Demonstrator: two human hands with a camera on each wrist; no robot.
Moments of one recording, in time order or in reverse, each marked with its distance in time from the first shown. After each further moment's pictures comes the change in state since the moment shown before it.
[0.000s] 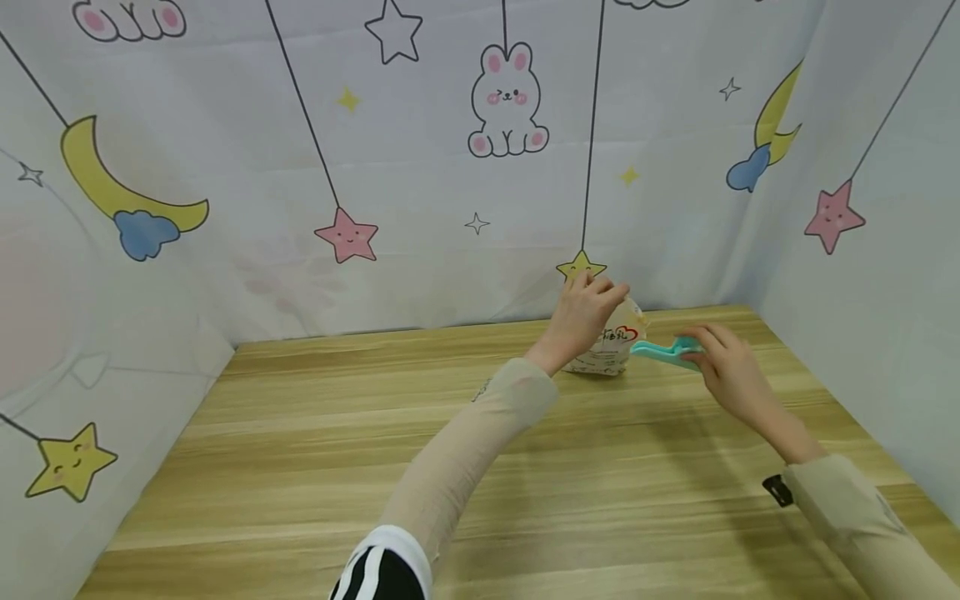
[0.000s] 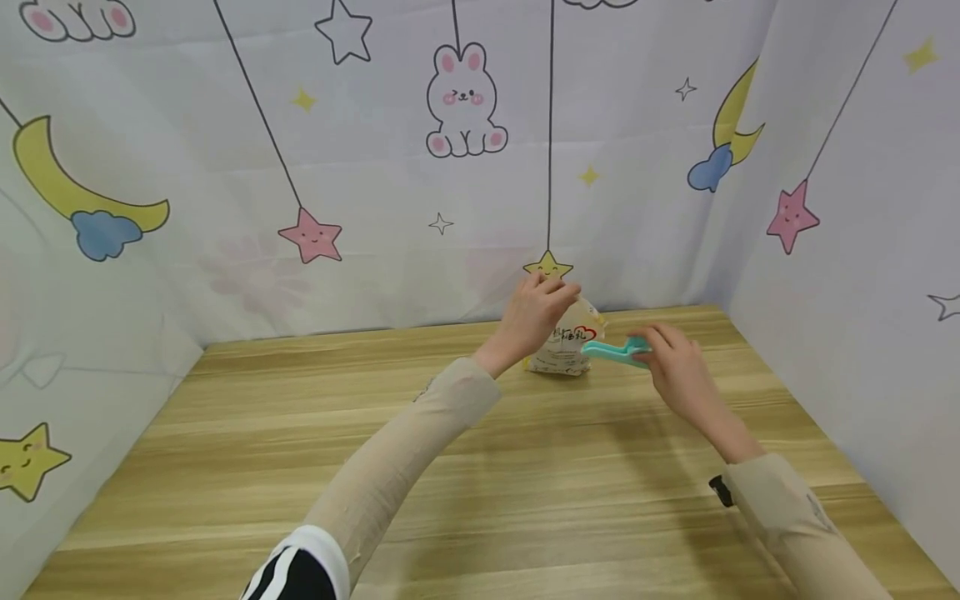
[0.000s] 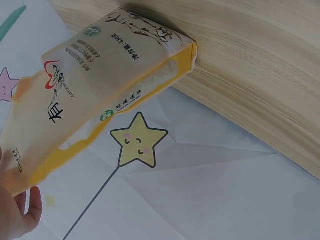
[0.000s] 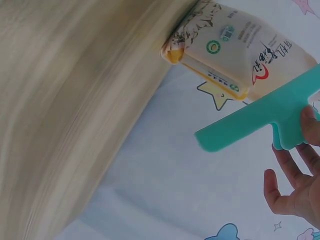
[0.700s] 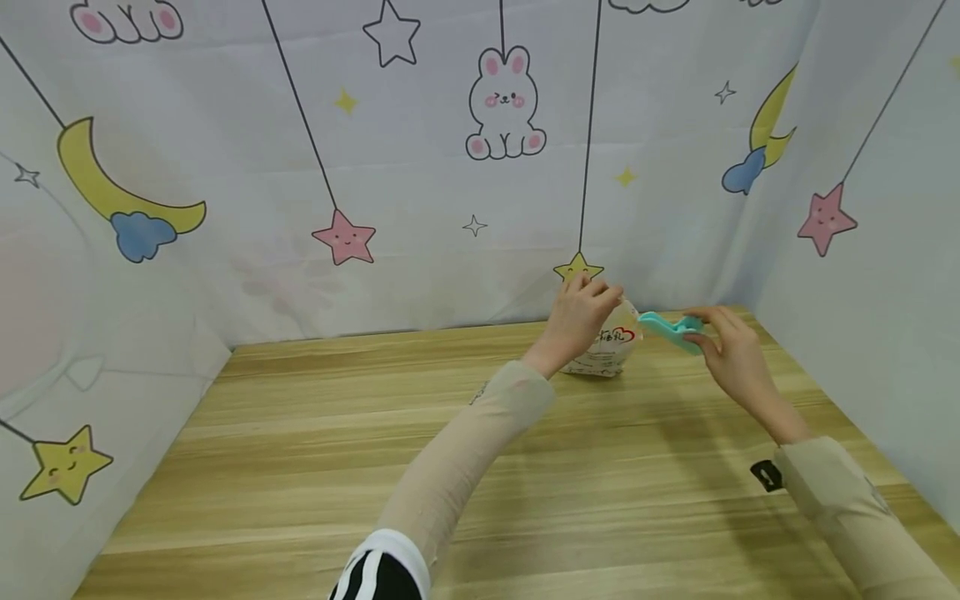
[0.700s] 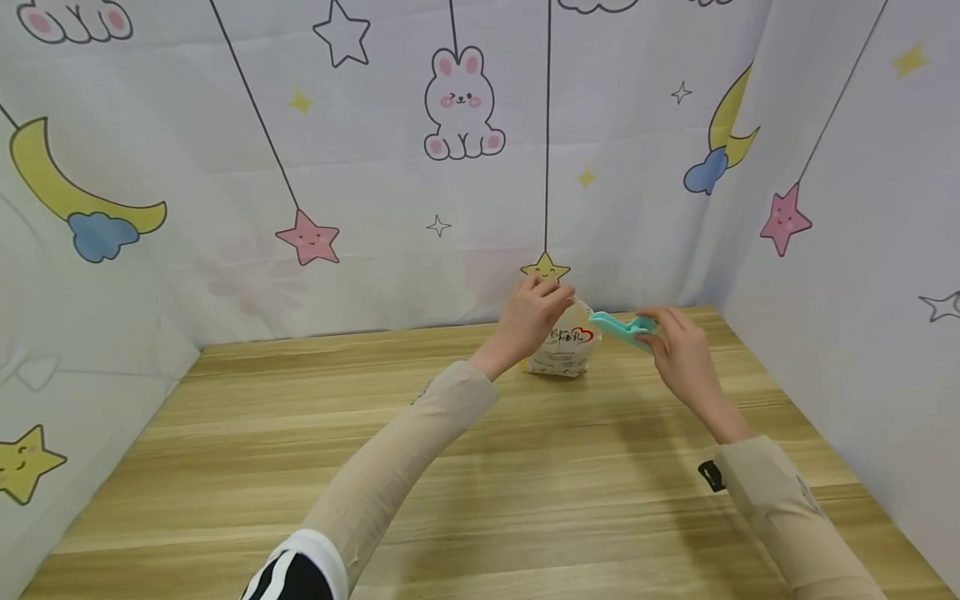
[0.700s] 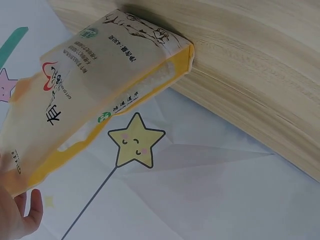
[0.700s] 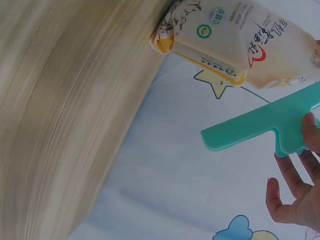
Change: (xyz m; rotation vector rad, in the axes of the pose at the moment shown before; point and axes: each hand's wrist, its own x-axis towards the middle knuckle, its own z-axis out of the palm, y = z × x) left_hand -0.001 -0.001 0.006 -0.021 0.091 0.006; right_hand 0.011 0.008 -0.002 0.045 0.035 0.247
